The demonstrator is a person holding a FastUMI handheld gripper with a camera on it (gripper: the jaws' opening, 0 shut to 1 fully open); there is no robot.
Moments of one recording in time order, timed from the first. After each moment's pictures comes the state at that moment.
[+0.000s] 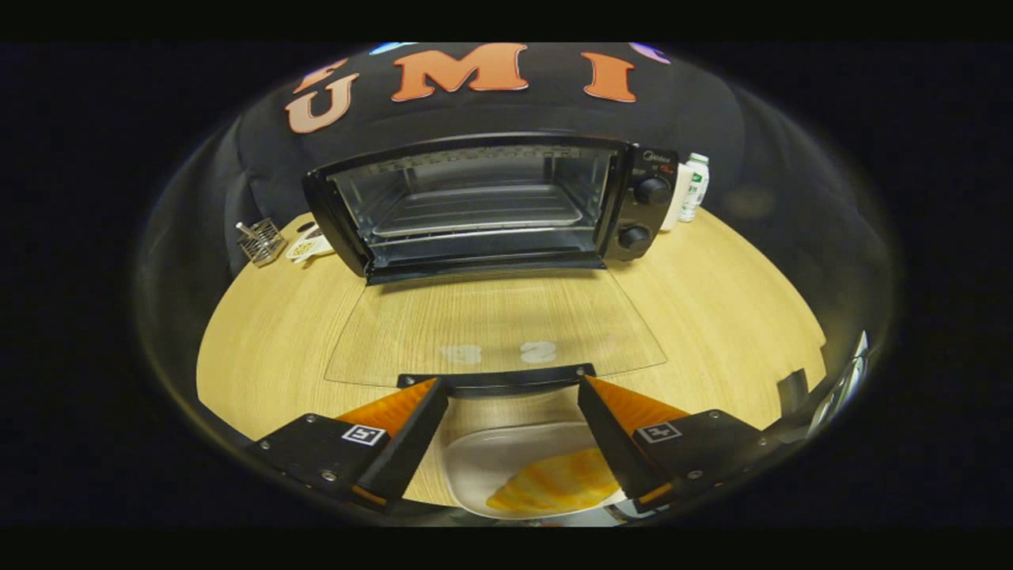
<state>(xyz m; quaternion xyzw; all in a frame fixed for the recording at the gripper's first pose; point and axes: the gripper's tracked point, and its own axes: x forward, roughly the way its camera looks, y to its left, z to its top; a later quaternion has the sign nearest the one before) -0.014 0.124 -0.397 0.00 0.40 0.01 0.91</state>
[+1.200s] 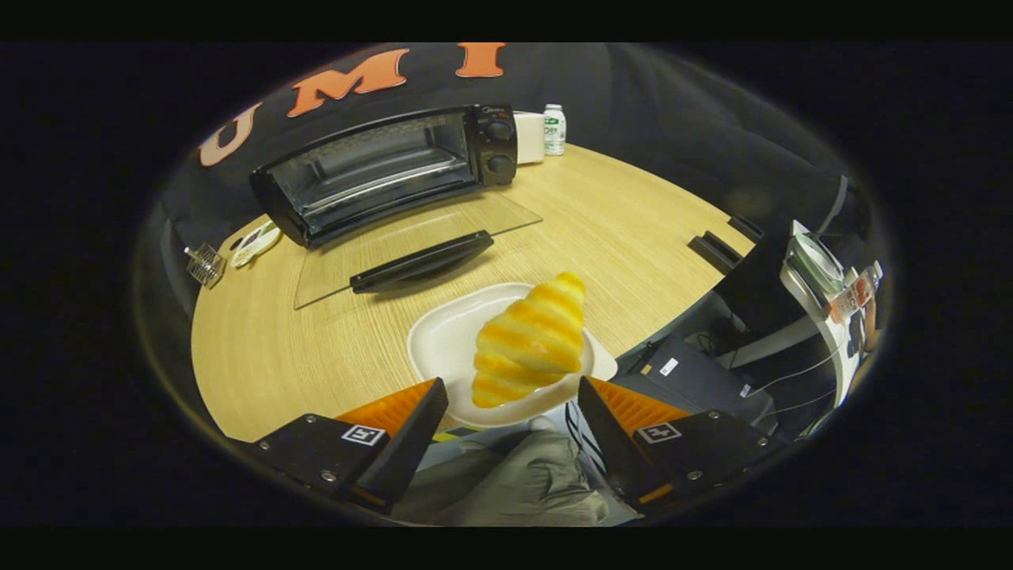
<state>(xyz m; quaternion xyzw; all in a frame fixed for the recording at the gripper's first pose) -0.160 0.124 -0.428 0.10 0.48 -0.17 0.86</state>
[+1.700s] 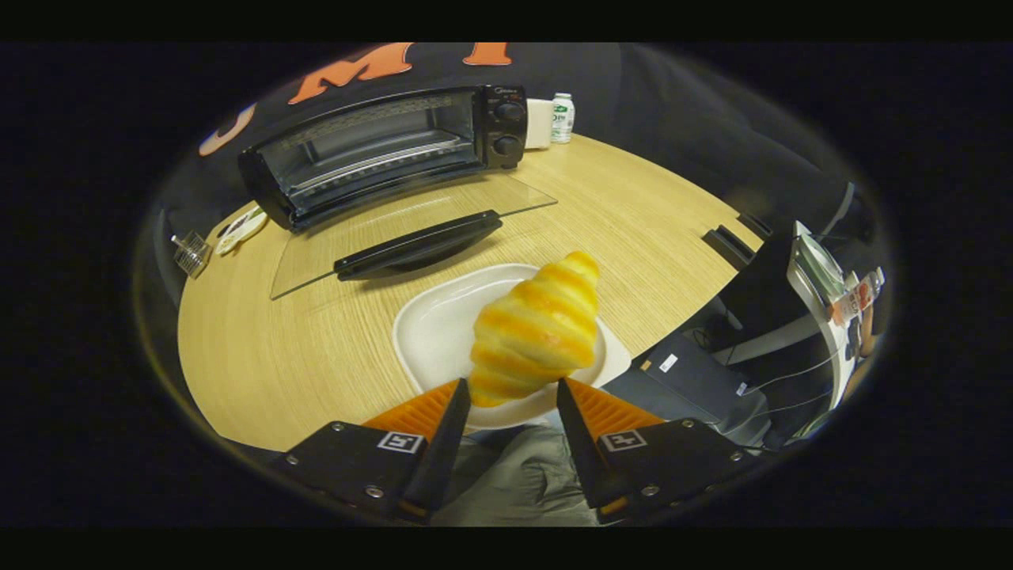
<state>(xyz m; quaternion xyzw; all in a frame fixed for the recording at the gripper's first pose) -0.147 0.125 -0.448 0.09 0.50 -0.18 0.85</state>
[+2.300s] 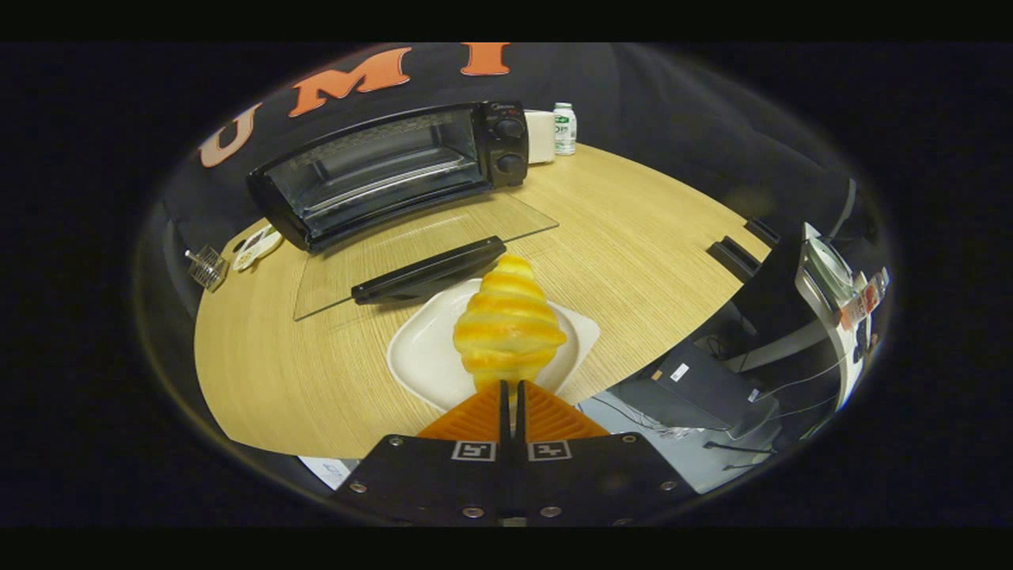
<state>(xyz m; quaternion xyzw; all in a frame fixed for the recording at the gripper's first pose) -0.139 0.124 -0.432 0.11 0.48 -0.15 0.86</state>
